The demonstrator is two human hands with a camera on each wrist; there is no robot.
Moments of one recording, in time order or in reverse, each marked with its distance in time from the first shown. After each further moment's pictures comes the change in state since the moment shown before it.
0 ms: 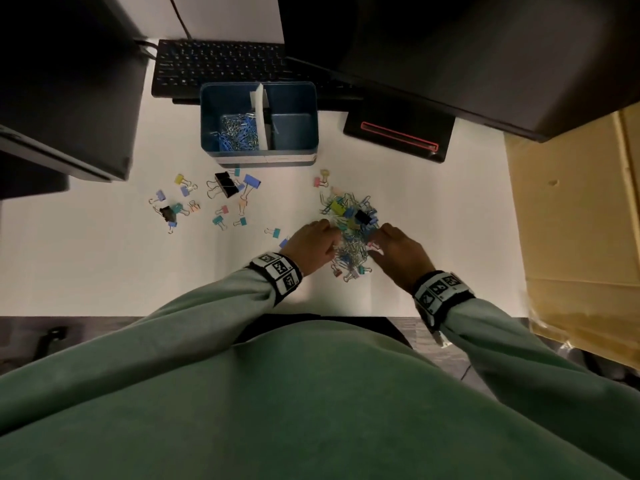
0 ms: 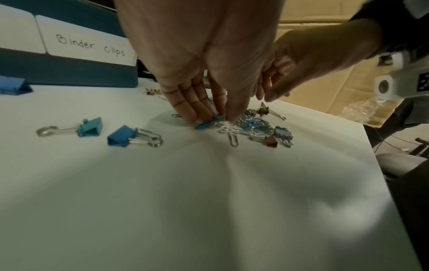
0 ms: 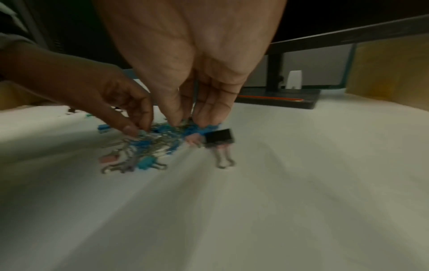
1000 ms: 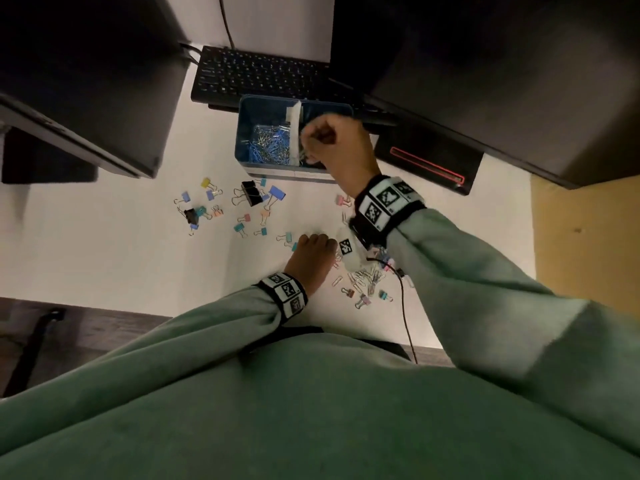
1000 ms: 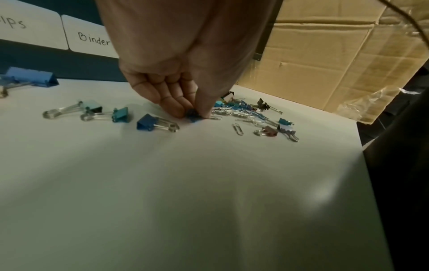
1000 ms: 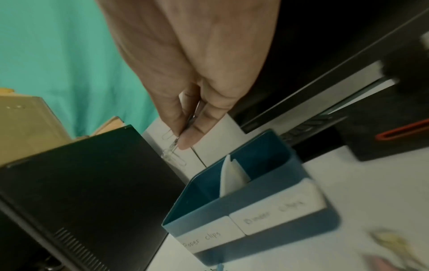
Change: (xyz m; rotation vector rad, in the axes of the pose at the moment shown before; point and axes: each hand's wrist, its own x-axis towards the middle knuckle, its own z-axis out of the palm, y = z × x) left_hand -0.012 -0.020 0.004 0.296 0.051 -0.156; right_hand 0.176 -0.141 -0.105 0.944 0.196 -0.039
